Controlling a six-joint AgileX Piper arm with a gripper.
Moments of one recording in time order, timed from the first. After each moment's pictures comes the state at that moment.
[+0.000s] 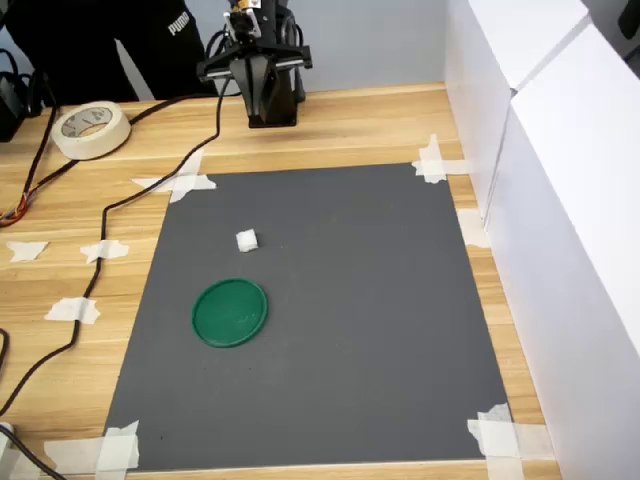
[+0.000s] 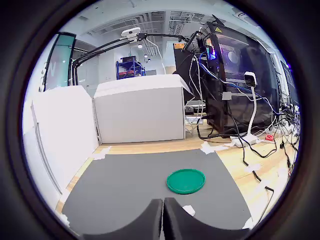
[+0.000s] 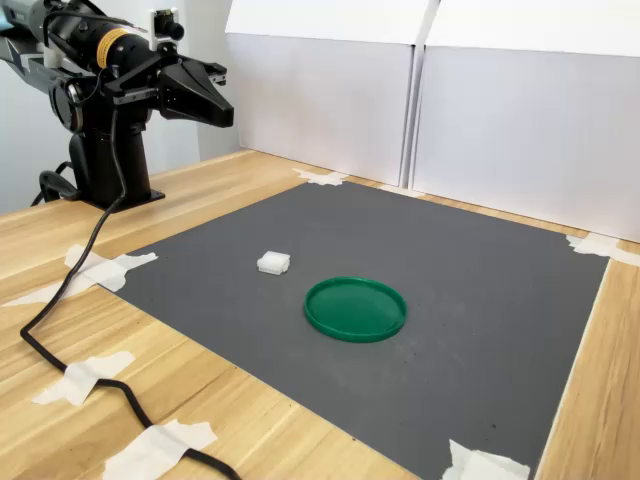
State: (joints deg) arm -5.7 5.3 0.1 42.6 9.9 -40.9
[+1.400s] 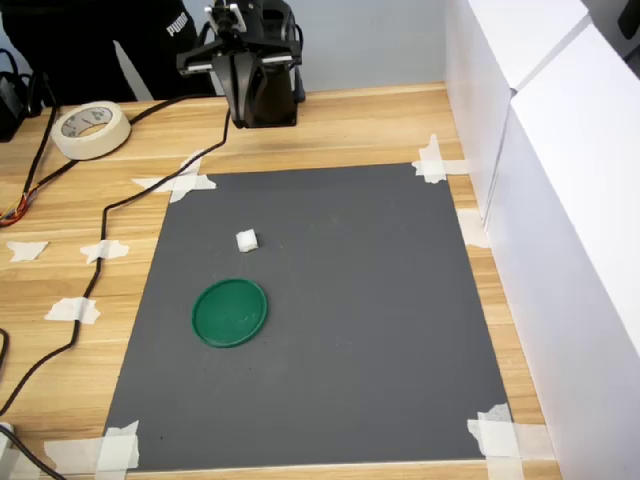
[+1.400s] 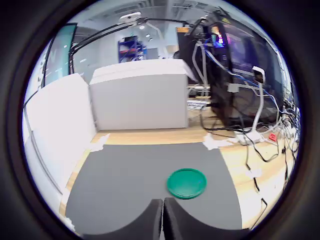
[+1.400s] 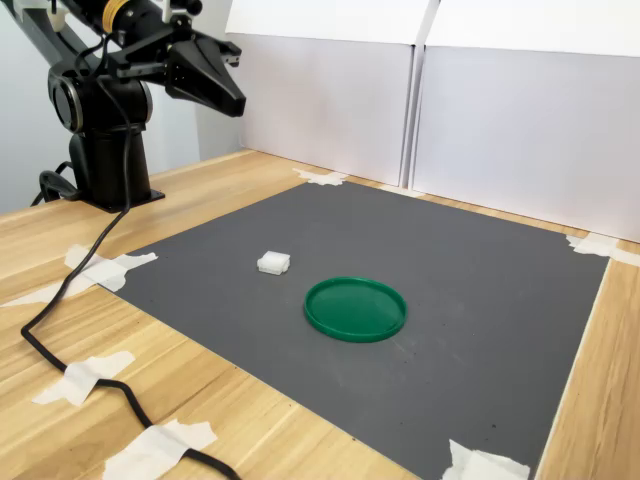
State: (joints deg) arm -5.7 31.1 -16.2 41.8 12.8 -44.8
